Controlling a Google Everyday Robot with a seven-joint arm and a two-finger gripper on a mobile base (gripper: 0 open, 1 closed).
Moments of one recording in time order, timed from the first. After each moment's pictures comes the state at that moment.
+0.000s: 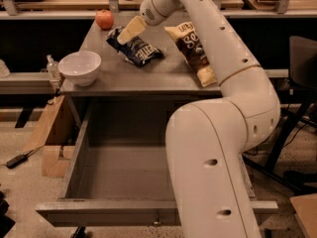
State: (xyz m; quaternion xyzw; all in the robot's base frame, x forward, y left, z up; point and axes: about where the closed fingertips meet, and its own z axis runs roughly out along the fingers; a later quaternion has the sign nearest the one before) arm 0.851 0.058 0.919 -0.47 0.77 0.14 0.40
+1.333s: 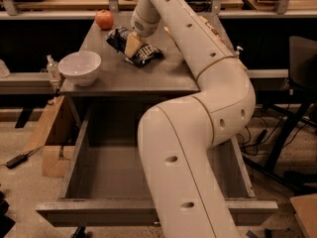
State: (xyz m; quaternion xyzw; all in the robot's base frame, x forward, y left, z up) arm 0.834 0.054 0.860 -0.49 0.83 0.05 0.25
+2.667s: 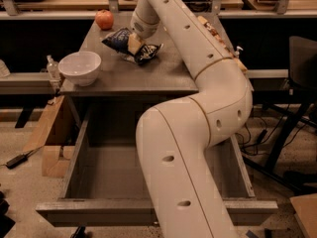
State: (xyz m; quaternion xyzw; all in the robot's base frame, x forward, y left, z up) arm 0.835 0.056 0.853 -0.49 0.83 0.05 0.24
